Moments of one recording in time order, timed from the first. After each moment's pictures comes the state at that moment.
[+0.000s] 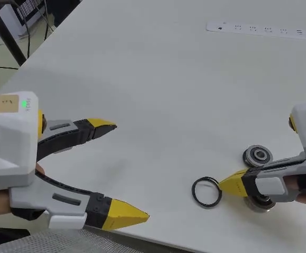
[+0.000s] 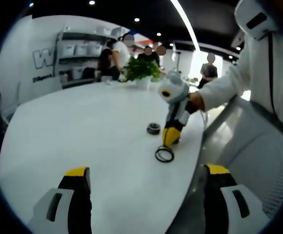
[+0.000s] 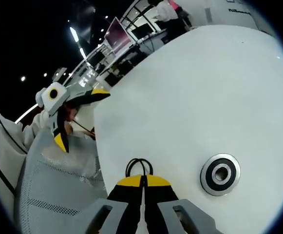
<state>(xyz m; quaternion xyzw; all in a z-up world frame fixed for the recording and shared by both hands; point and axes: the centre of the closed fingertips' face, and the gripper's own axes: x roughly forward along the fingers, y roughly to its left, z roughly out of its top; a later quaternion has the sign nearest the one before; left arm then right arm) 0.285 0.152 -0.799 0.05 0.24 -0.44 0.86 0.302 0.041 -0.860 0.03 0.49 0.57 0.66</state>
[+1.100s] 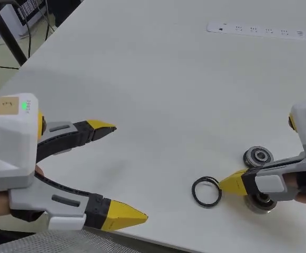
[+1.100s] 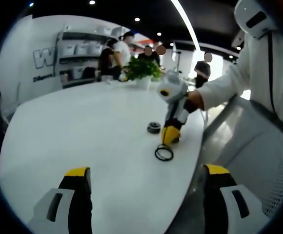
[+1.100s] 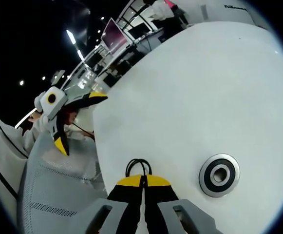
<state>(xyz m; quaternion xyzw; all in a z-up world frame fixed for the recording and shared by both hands) 0.284 0.154 -0.801 0.05 0.24 -0.44 0.86 0.306 0.042 -0.860 0.04 0.50 0.56 0.66</state>
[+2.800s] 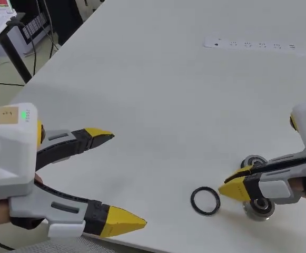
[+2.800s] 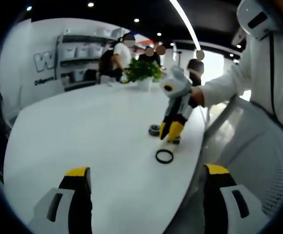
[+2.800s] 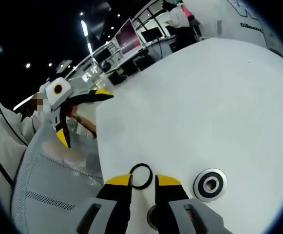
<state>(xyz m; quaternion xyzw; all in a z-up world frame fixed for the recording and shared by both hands) 0.282 0.156 -0.788 0.06 0.23 -0.43 0.87 0.310 0.036 -0.836 -0.02 0.44 0.58 0.68</state>
